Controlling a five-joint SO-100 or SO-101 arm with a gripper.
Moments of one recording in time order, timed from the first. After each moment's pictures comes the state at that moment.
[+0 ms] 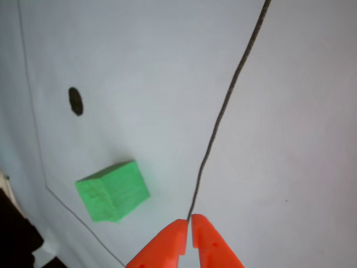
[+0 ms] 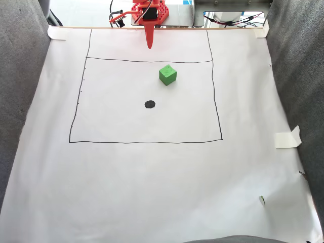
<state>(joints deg) -3.7 187.0 173.7 57.9 1.7</state>
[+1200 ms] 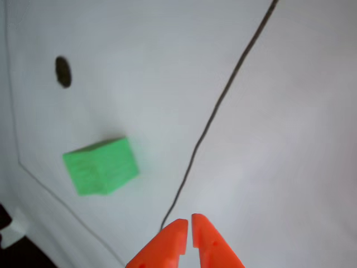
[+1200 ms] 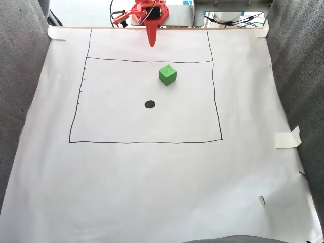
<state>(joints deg) -7.7 174.7 163.6 60.6 -2.7</state>
